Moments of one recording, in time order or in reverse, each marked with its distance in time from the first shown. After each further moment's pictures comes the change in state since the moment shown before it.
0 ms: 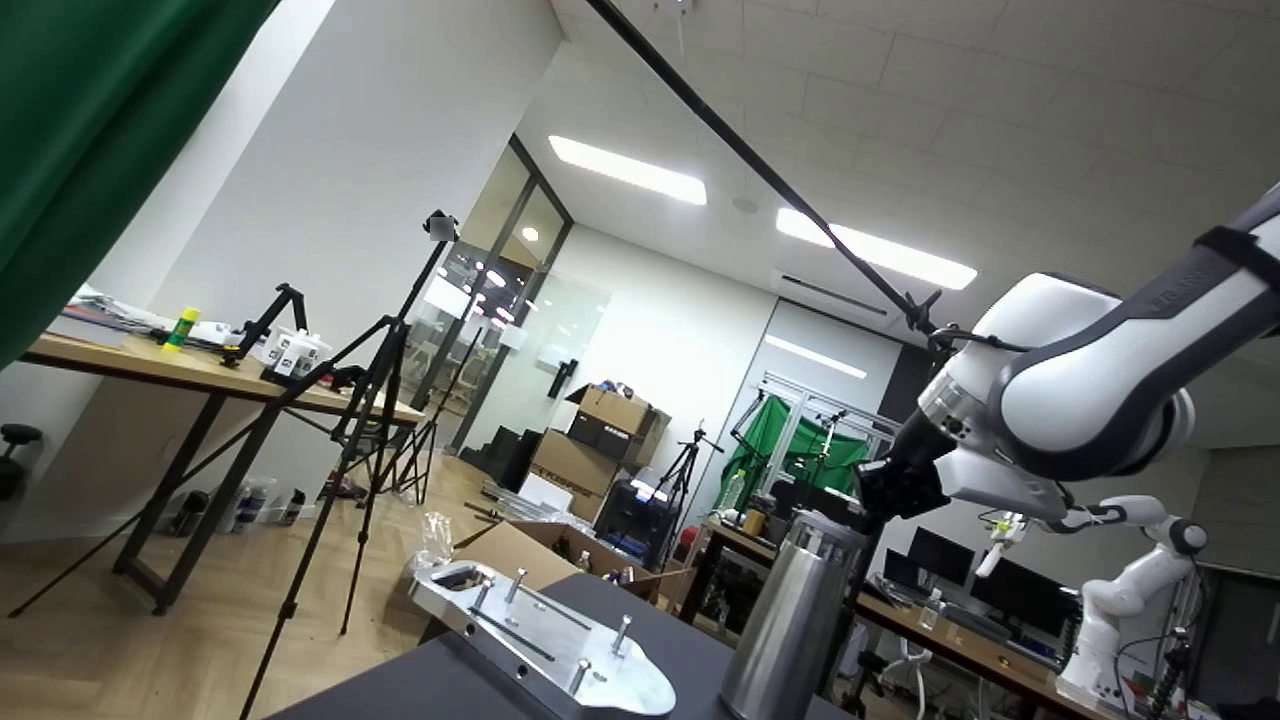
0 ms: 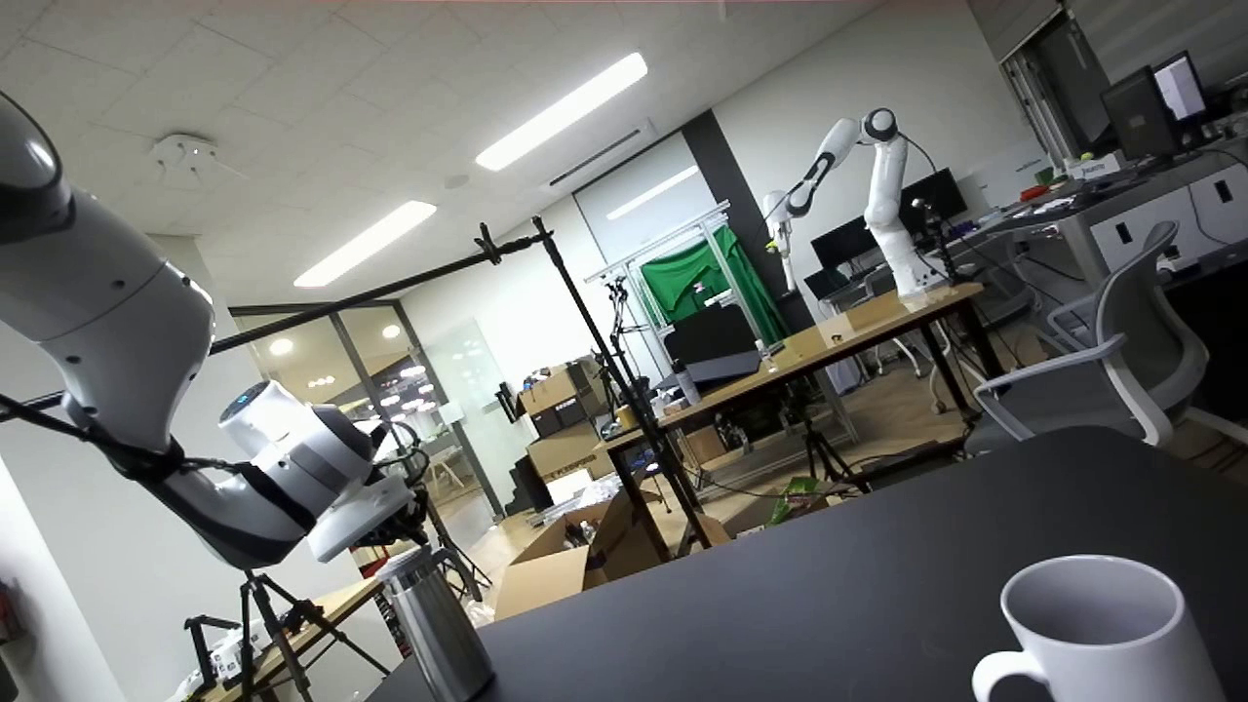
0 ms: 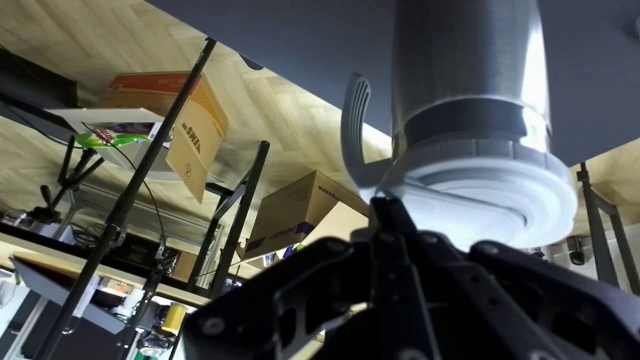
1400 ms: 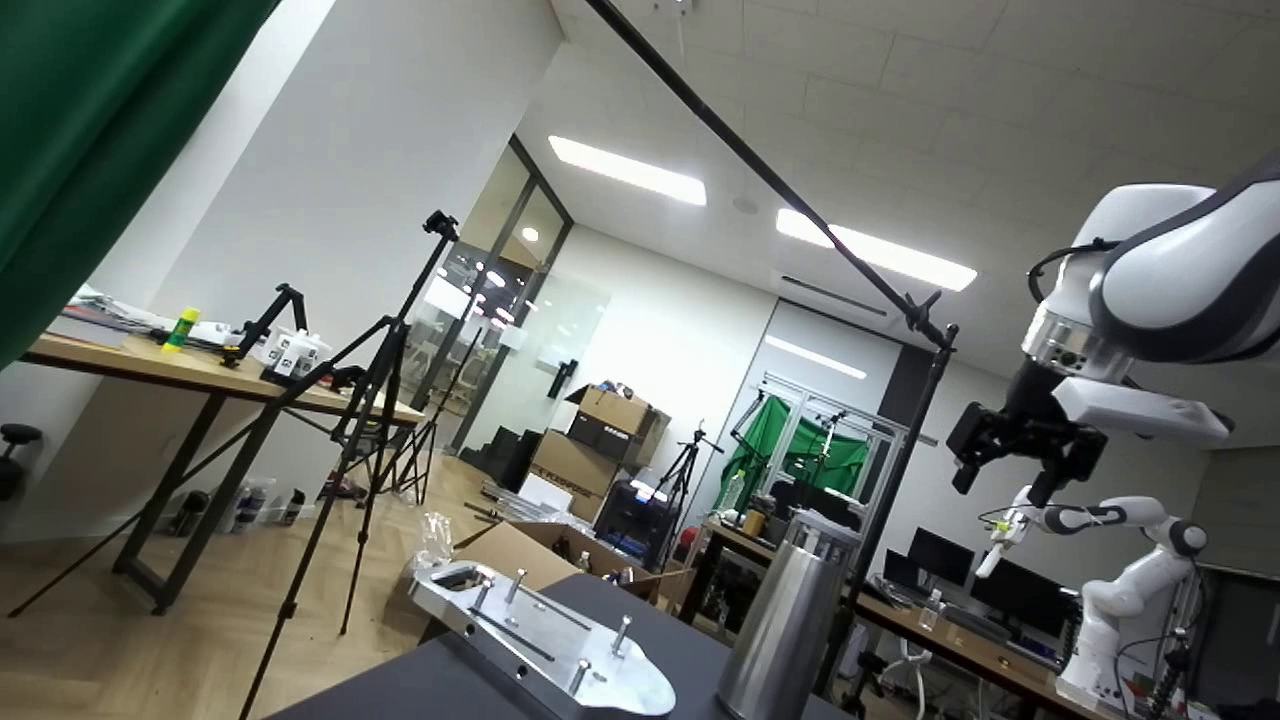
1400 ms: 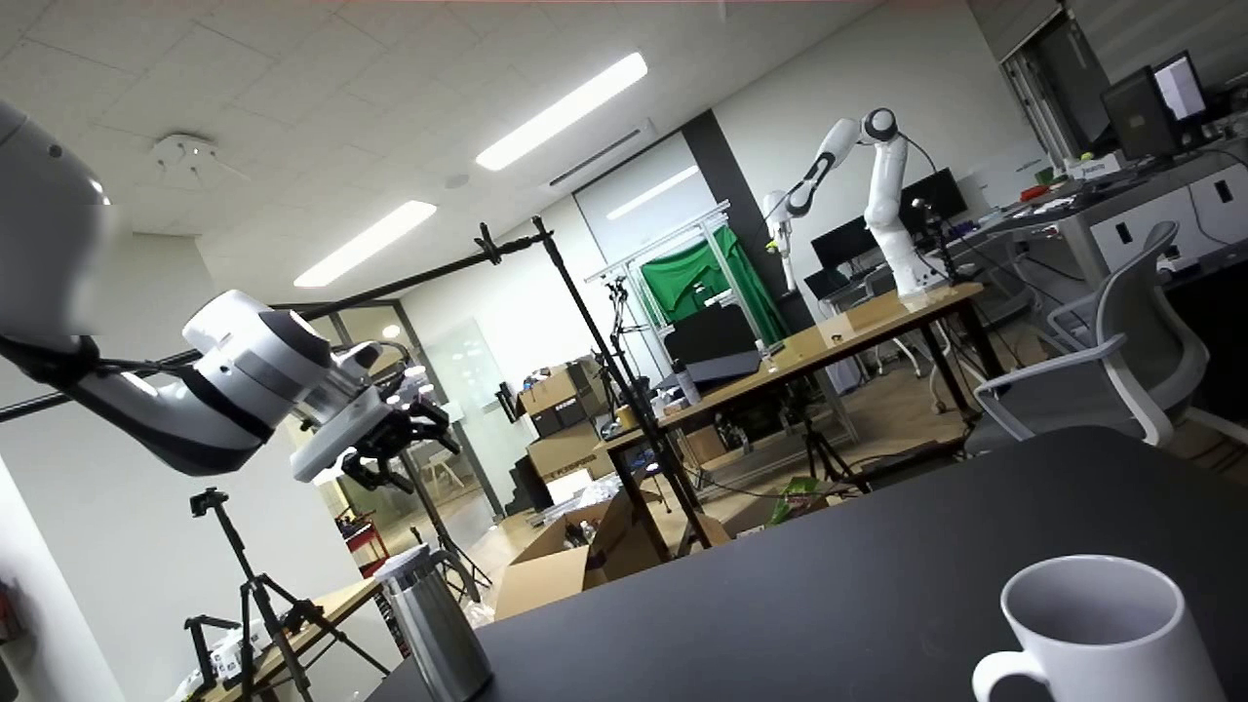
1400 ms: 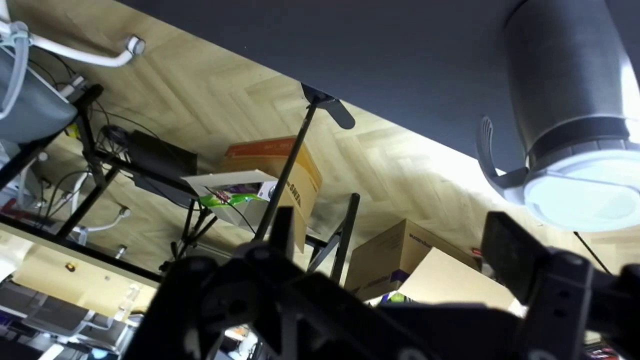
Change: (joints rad) arm 0.034 -0.308 -0.108 -0.175 0.107 -0.279 -0.011
